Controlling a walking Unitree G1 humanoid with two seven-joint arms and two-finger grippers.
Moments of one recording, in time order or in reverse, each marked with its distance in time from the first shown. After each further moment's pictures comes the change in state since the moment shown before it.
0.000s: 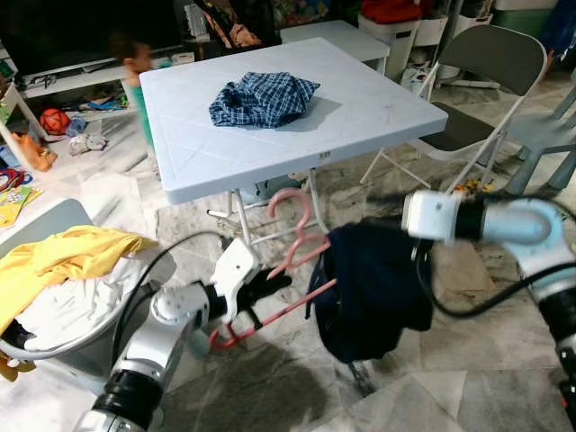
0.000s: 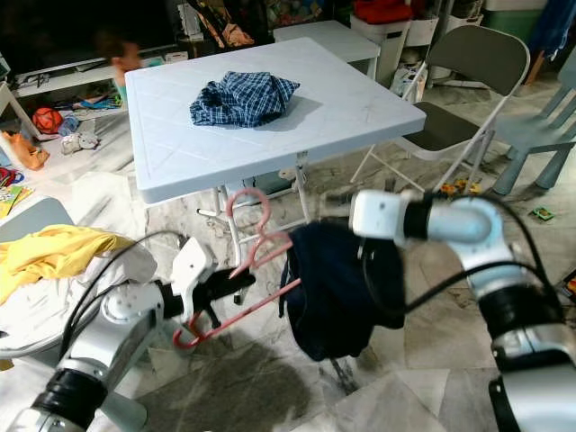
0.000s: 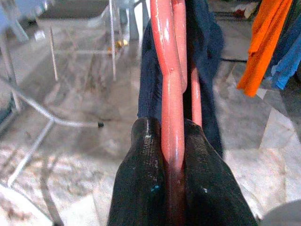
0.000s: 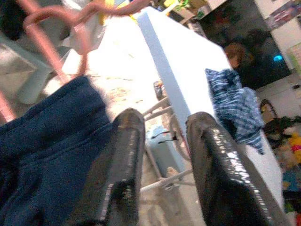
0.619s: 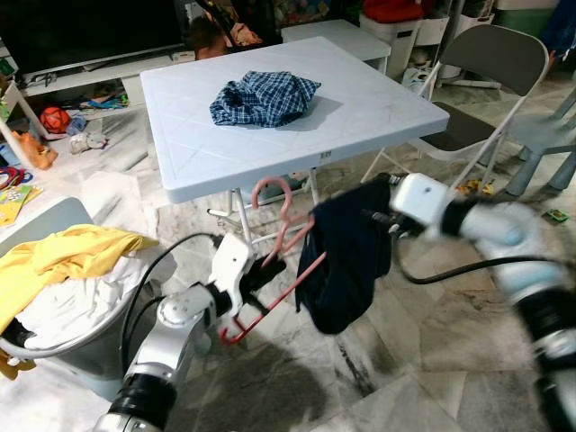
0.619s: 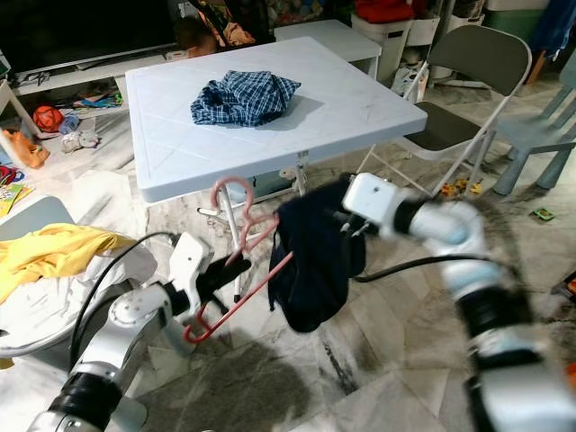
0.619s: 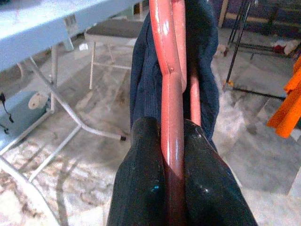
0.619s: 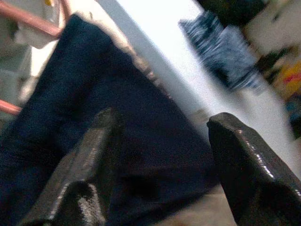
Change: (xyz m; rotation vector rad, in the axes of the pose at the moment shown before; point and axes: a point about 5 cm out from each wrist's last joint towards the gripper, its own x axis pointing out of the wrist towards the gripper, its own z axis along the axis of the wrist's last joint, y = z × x) left arm 0.010 0.005 0.008 -0.075 -0.115 0.180; right arm 0.025 0.025 -0.029 0.324 0.146 -0.180
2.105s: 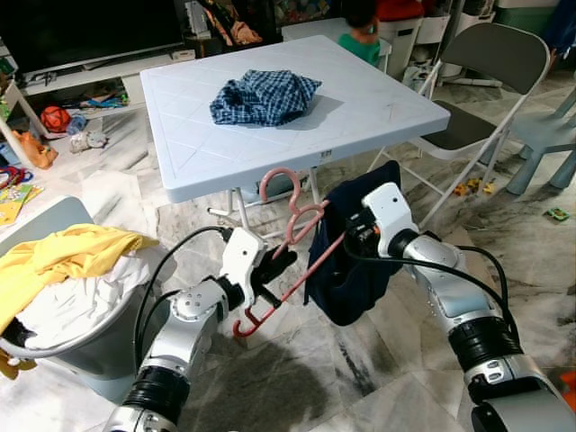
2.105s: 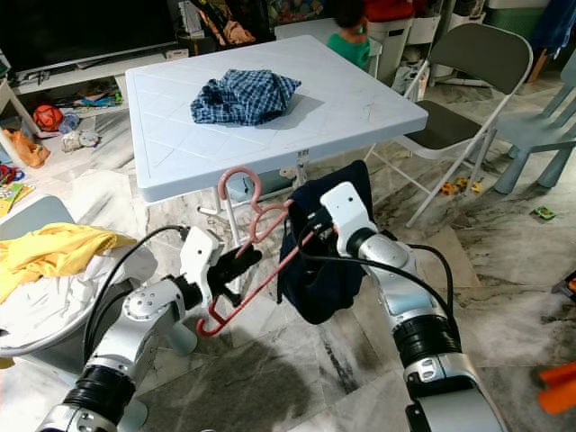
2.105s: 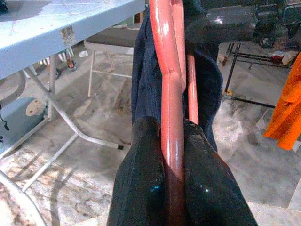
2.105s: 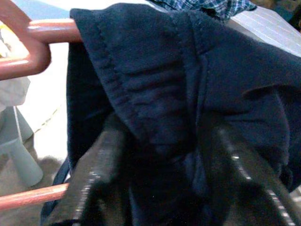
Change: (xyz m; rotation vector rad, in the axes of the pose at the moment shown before) left arm 0.012 -0.007 0.005 -0.015 -0.032 0.003; right arm 0.038 0.036 -0.002 0.442 0.048 -0.278
